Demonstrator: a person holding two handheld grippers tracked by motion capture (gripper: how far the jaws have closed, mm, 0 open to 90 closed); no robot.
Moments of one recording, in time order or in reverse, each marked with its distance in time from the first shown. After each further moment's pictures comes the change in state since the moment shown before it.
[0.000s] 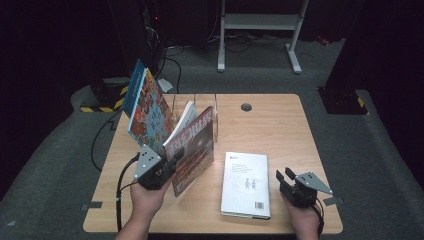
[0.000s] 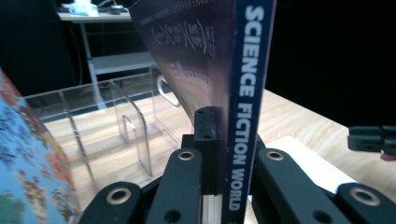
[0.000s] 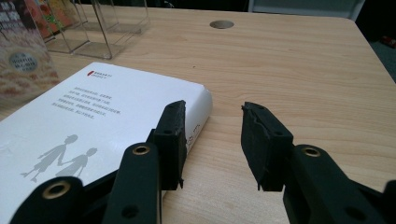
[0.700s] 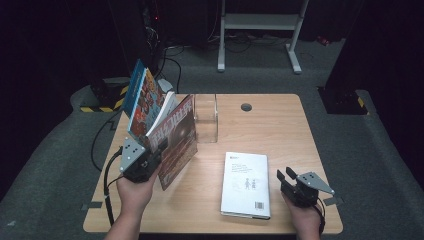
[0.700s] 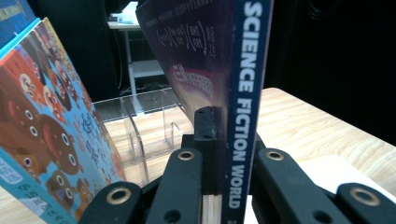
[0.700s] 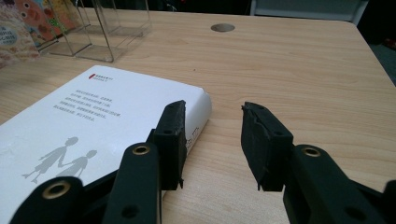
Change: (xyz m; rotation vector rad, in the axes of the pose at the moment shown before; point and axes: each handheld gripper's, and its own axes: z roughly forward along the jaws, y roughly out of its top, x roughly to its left) left arm 0.025 0.012 -0.010 -0.010 0.140 -0.023; right arm -0.004 0.001 -0.001 -0.007 0.012 -0.002
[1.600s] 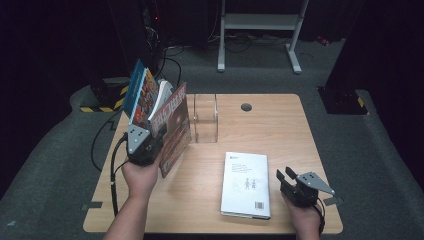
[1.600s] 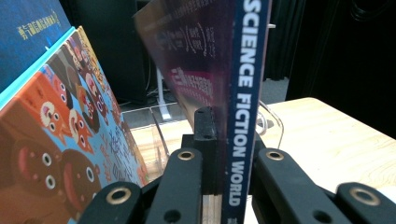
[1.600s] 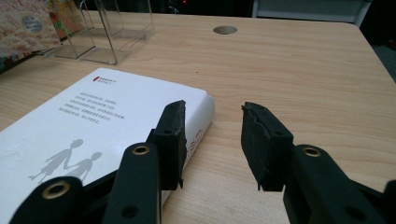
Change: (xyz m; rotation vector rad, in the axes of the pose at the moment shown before) left arm 0.009 0.012 0.036 -0.007 0.122 -0.006; right arm 0.001 0.001 -0.001 -0.011 0.007 0.004
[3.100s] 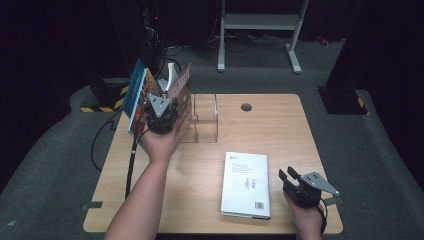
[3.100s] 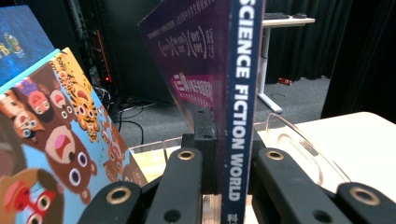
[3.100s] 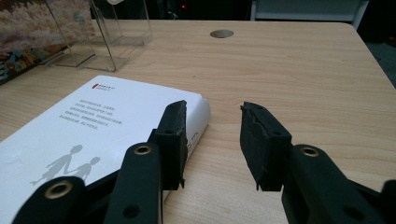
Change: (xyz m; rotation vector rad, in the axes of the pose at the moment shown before) left arm -0.002 0.026 0.097 0.022 0.134 0.028; right arm -0.005 0.001 -0.004 -0.016 0.003 0.031
